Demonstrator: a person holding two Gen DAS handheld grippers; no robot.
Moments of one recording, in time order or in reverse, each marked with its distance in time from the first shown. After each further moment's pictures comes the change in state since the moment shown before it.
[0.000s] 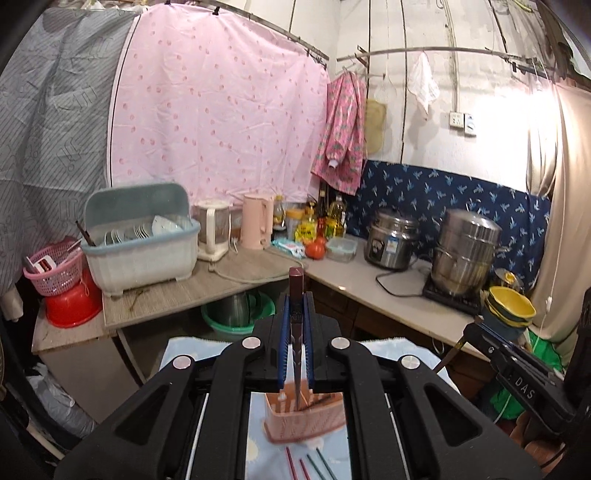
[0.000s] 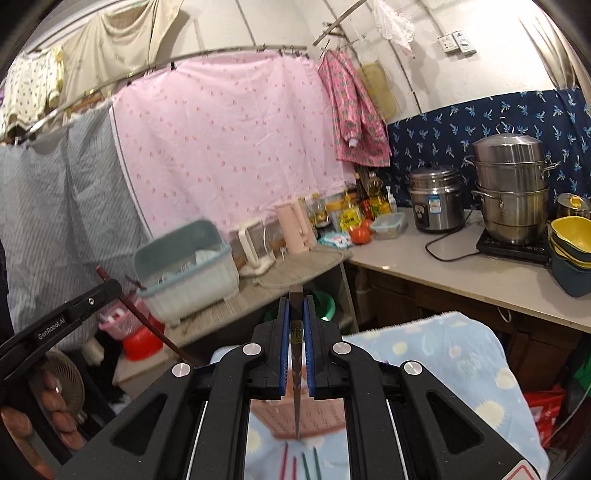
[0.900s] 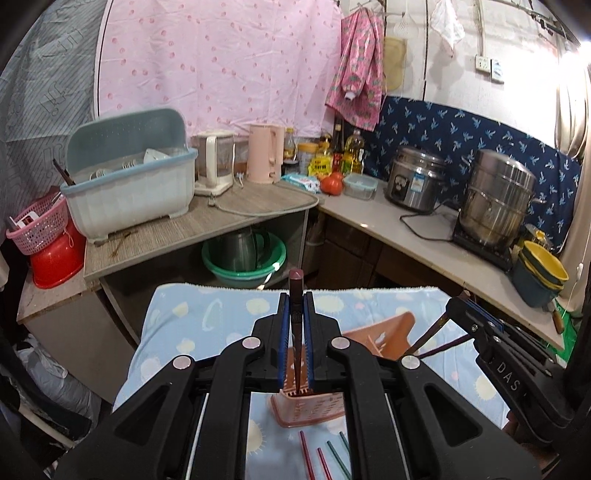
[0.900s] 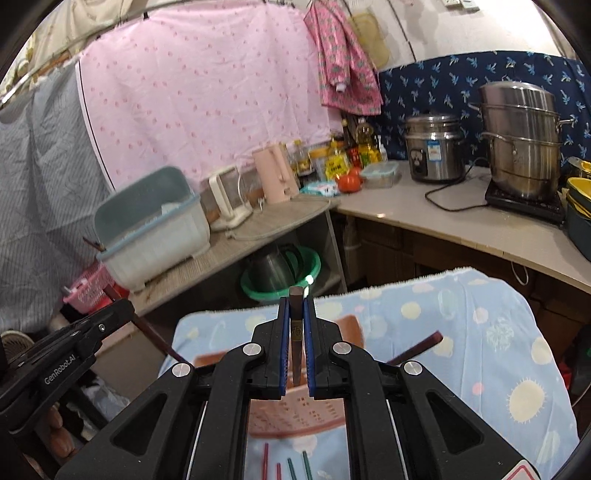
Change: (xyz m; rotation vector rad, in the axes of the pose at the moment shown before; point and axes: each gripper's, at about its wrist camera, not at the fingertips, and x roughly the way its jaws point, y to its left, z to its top) left arm 0.113 0.017 -0.086 0.002 0.238 0.041; right arm 0.120 -0.006 -0.072 -0.015 0.206 -0.089
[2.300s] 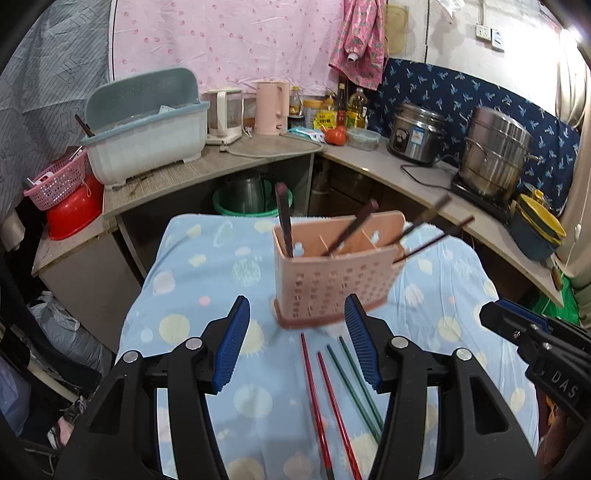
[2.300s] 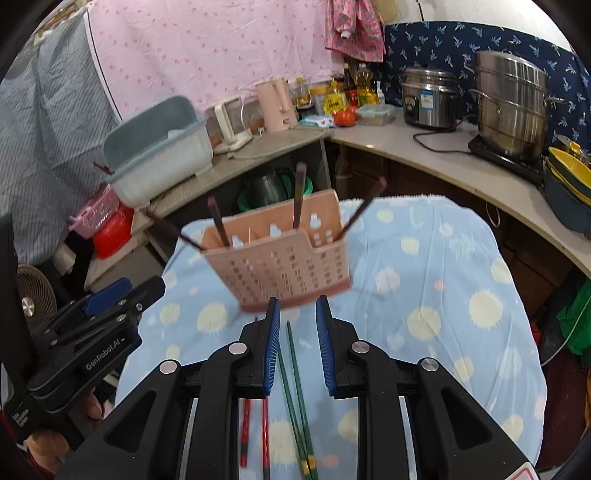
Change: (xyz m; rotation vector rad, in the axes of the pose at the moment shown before) left arm -0.056 -0.010 -0.088 -0.002 0.142 0.030; right arm -0.090 -0.006 -0.070 -0.067 0.255 -0.029
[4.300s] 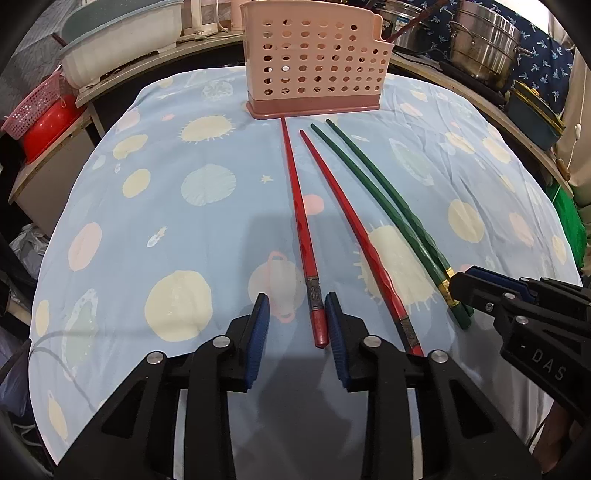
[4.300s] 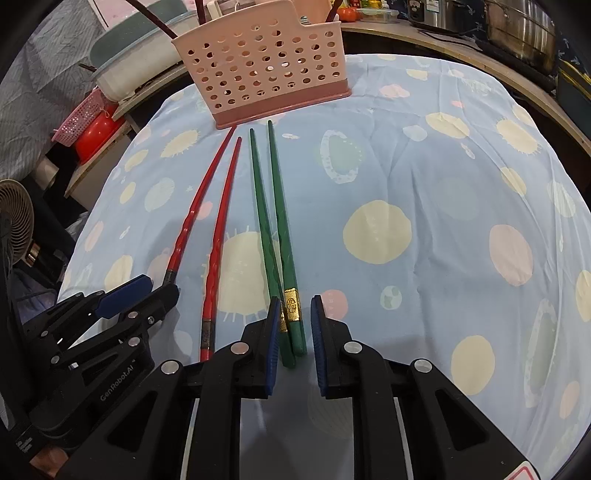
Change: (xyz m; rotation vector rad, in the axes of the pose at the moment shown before) left arm 0.042 -0.009 -0.185 0.059 0.313 -0.033; right arm 0.066 -0.021 -0.165 -0.009 0.299 -0.004
